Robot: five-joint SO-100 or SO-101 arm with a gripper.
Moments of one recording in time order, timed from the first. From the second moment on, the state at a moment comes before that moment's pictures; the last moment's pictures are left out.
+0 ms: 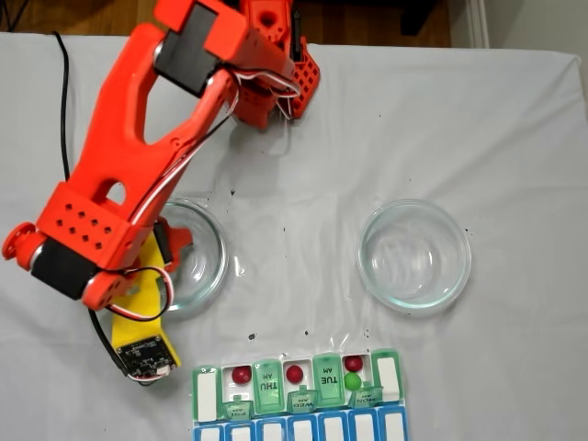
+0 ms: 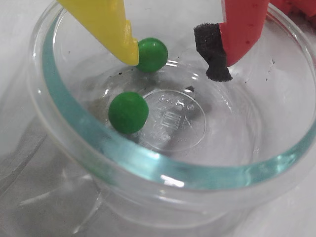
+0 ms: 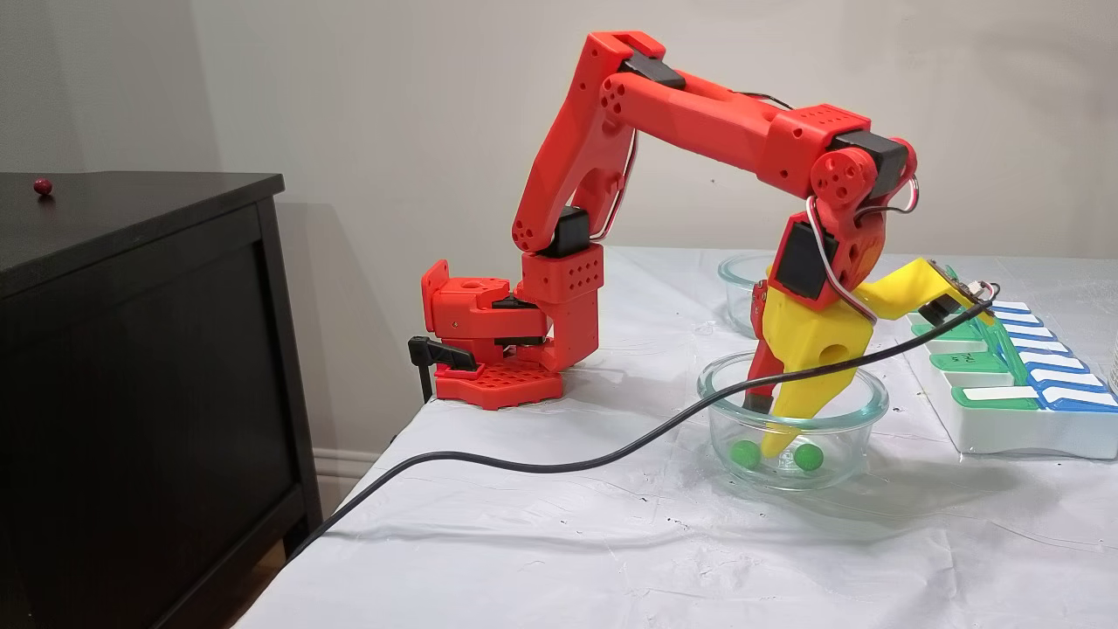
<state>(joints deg) 32.0 83.6 79.7 91.8 -145.0</state>
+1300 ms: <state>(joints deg) 34.5 81.6 79.5 90.1 -155.1</state>
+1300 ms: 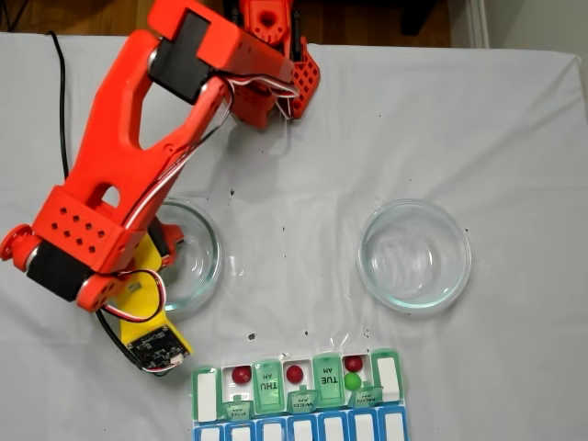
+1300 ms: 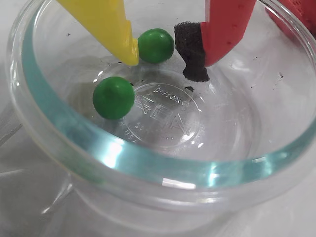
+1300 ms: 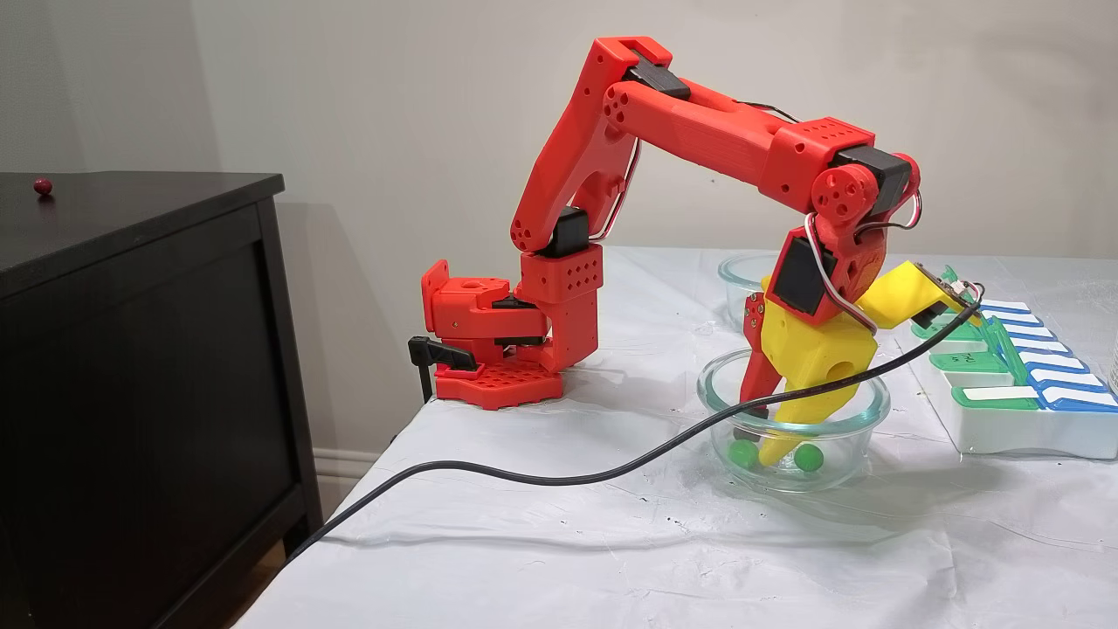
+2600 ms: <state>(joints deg) 38.6 79.1 75.7 90.4 -164.2</state>
